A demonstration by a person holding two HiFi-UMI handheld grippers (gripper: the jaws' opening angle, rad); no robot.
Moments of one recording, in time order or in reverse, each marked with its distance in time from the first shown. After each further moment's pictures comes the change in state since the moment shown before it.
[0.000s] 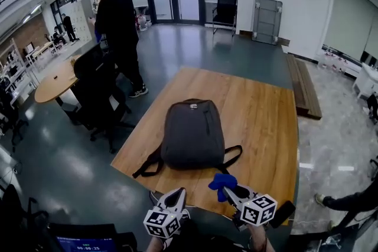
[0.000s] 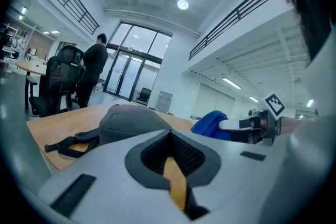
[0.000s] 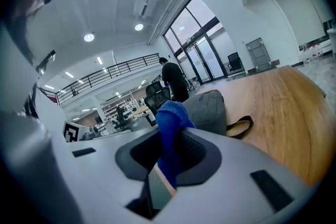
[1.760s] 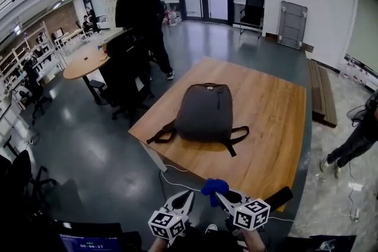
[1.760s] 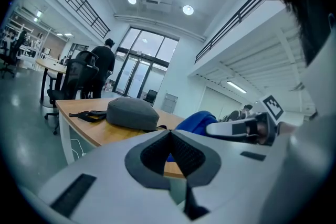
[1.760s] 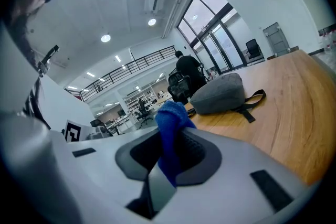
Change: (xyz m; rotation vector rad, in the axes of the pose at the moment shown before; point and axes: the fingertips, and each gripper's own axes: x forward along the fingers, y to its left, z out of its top) left arm -0.119 -0.125 -0.077 -0.053 -0.040 0.082; right arm -0.109 0.094 -0.098 -0.011 0.087 0.214
